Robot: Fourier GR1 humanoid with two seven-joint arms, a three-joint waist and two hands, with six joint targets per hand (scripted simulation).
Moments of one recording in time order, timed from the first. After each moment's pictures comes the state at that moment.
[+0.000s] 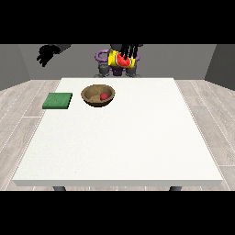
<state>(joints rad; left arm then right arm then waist) -0.90 0.11 -0.45 -0.85 -0.97 0.27 0.46 -0.23 -0.34 -0.36 -1.11 -0.33 0.26 -0.01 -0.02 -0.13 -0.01</state>
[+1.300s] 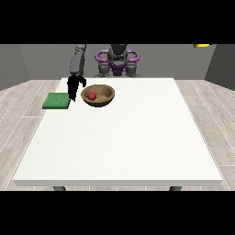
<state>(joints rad) -0.80 0.46 0.37 -1.13 0.15 -0.29 0.15 -0.28 -0.13 -0.33 -0.91 -0.26 0.08 -0.29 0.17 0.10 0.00</state>
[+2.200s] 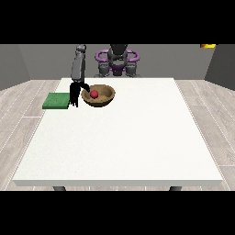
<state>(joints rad) -0.71 0.57 0.43 -1.27 0.27 -0.33 0.21 -0.43 -0.15 -0.34 -0.62 -0.24 0.09 -0.54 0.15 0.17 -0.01</state>
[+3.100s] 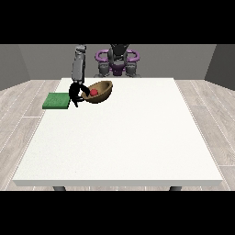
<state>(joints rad) -0.72 0.64 0.49 -1.26 0.36 -0.40 0.20 -0.39 -0.17 -0.31 -0.68 -0.18 -0.15 -0.53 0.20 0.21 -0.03</state>
